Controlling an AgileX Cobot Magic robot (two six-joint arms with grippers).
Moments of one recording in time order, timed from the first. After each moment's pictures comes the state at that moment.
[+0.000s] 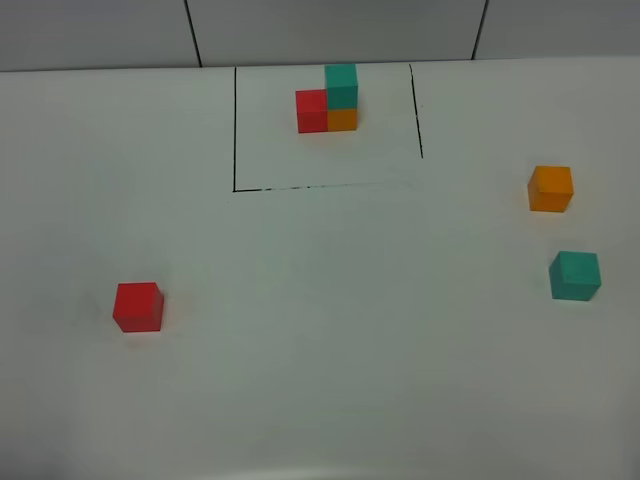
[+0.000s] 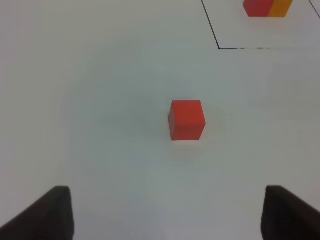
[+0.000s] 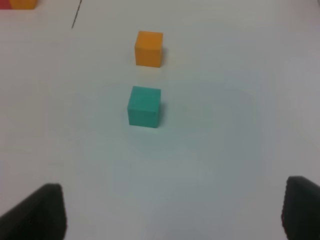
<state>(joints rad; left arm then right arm) -0.07 0.00 -0.50 -0.05 1.04 -0.01 0.02 0.00 -0.50 -0.04 1.08 -0.01</state>
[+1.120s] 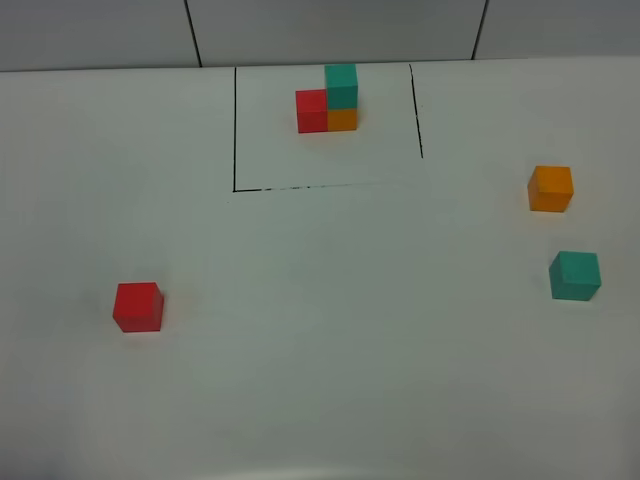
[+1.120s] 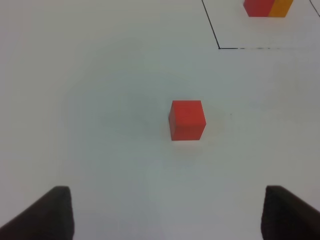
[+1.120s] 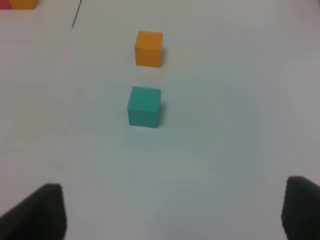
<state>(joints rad) -0.07 0.00 -0.50 -0.05 1.04 -0.01 0.02 0.00 -0.50 -0.04 1.08 -0.01</state>
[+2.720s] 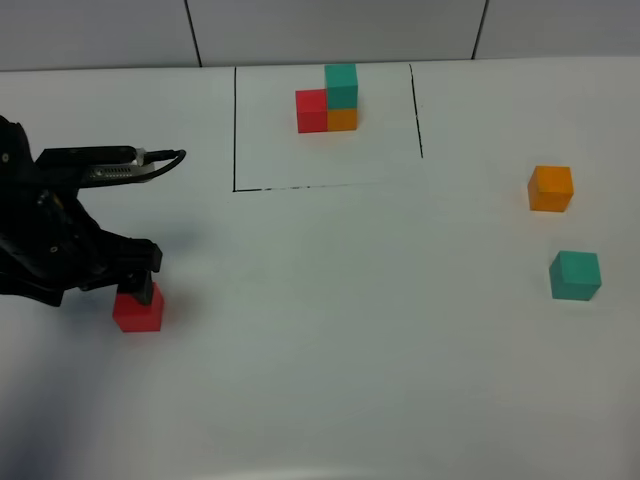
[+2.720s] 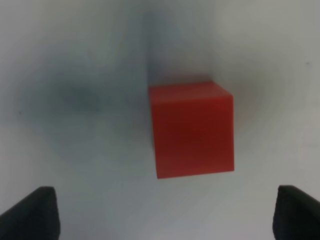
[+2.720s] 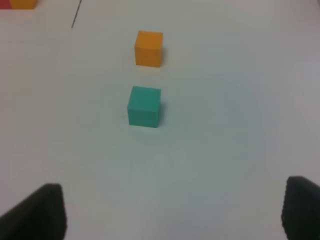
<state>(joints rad) -0.23 1.66 -0.94 -0.03 0.74 -0.11 0.02 0.00 -0.50 -0.04 1.08 -0.01</state>
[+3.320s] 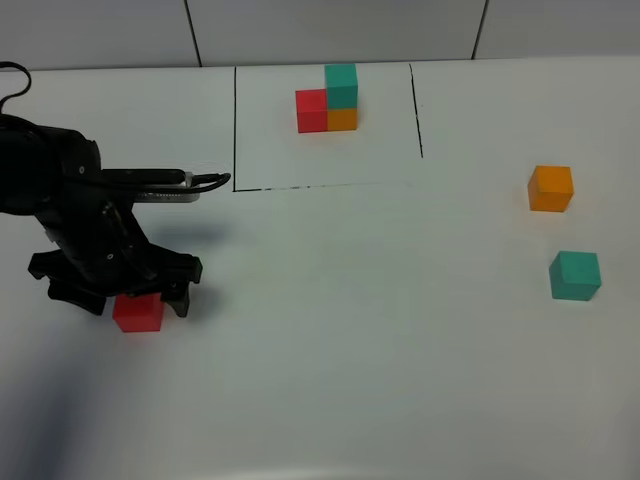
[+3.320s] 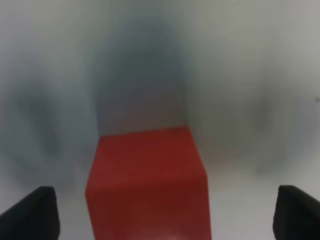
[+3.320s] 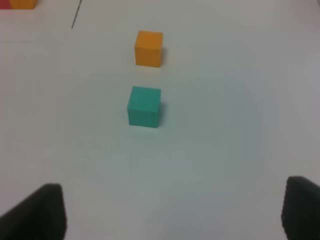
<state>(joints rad) -0.29 1.87 -1.00 -0.04 0.68 -0.13 0.02 0.00 -0.50 -0.04 1.08 -0.01</state>
